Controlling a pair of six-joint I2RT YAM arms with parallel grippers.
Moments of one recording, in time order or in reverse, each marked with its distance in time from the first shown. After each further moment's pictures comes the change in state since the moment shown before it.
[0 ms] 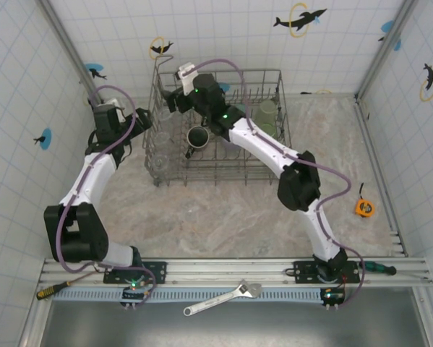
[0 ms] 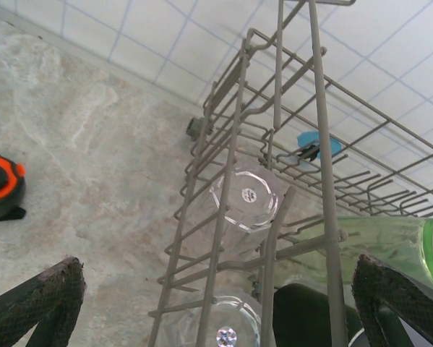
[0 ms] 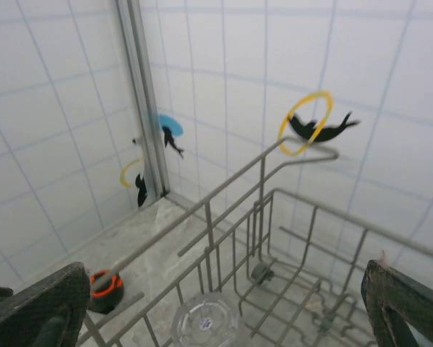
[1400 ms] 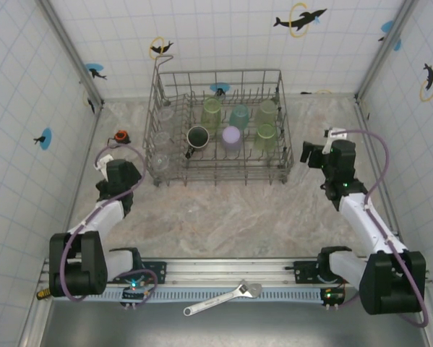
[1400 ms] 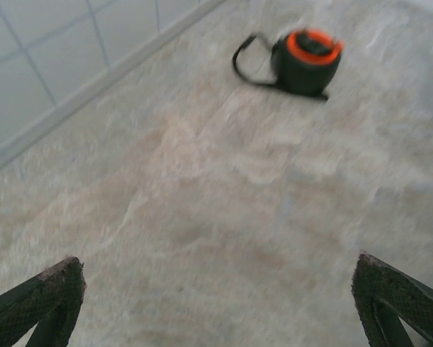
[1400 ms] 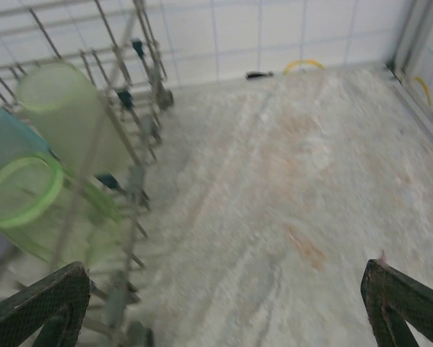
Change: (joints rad) left arm 0.014 -0.240 -0.669 0.249 -0.554 0.062; right arm -0.703 -1.183 -1.617 0.124 -0.010 0.118
